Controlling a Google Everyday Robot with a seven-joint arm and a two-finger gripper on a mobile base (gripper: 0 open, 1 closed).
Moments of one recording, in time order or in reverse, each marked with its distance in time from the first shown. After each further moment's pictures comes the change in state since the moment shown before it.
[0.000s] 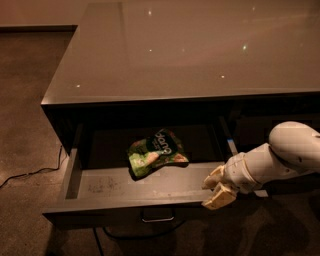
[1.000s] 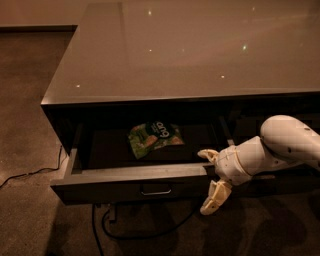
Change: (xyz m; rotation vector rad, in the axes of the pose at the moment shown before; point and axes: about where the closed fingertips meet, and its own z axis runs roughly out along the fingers) arm -0.027 -0.014 0.012 -0.033 -0.074 -0.099
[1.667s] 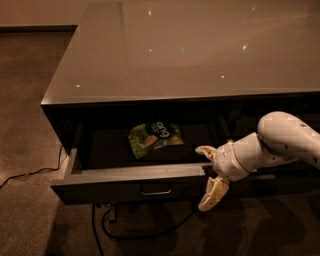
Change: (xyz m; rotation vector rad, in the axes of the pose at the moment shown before) arm -0.007 -0.007 0.001 0.010 0.004 -0.032
